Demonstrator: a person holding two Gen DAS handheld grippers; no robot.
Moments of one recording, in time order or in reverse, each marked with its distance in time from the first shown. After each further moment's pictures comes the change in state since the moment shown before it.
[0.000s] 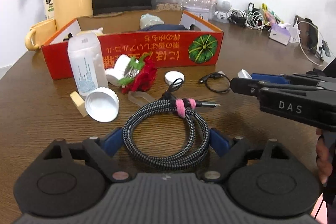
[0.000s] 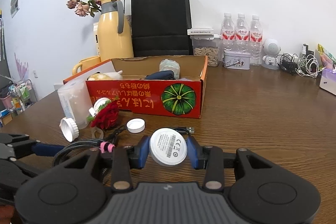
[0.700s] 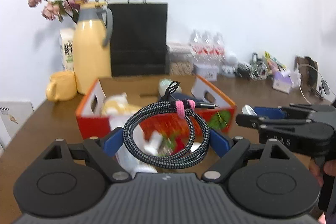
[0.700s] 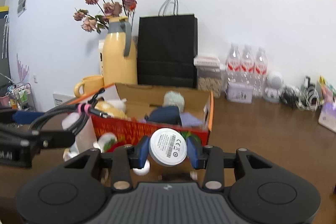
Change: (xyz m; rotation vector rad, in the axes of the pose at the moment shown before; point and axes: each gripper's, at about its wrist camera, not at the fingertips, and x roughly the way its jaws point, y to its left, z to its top) left arm -0.054 0.040 0.060 -0.010 -0.272 0.030; right arm -0.003 0.019 0.056 -0.088 -0.102 -0.018
